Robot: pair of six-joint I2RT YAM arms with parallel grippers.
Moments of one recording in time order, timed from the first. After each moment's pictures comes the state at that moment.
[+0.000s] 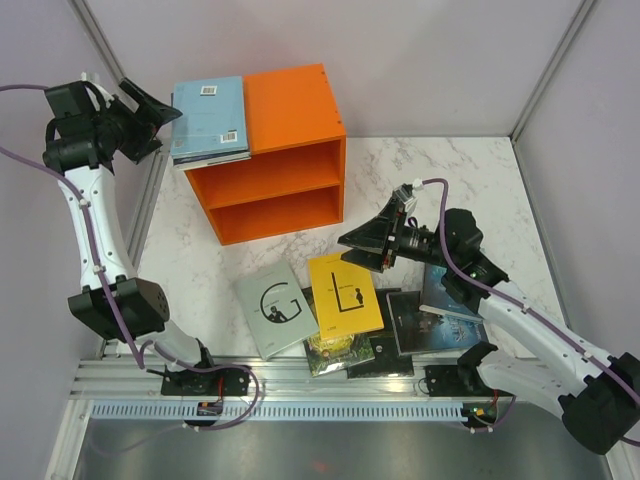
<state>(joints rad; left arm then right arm) 0.34 1.62 1.98 -0.83 0.52 -0.62 0.59 0.98 0.74 0.24 -0.66 1.40</state>
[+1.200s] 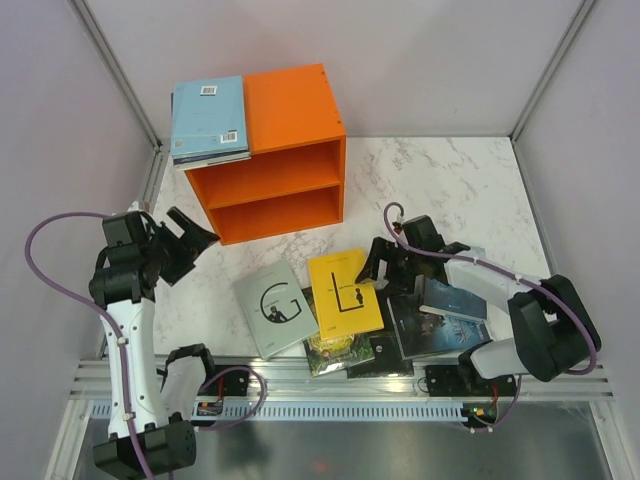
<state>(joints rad) 0.26 0.83 1.04 -0.97 0.34 -0.59 0.45 1.40 0.71 -0.33 -0.40 0.71</state>
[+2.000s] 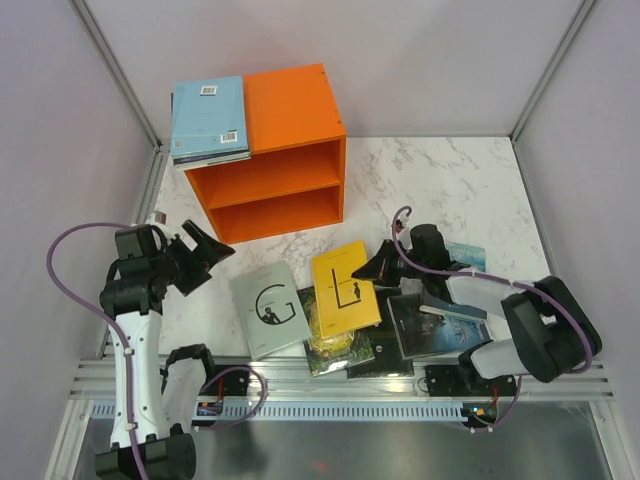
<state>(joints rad) 0.23 0.75 0.90 -0.95 0.44 -0.59 0.44 1.44 0.47 0.36 -0.63 0.97</state>
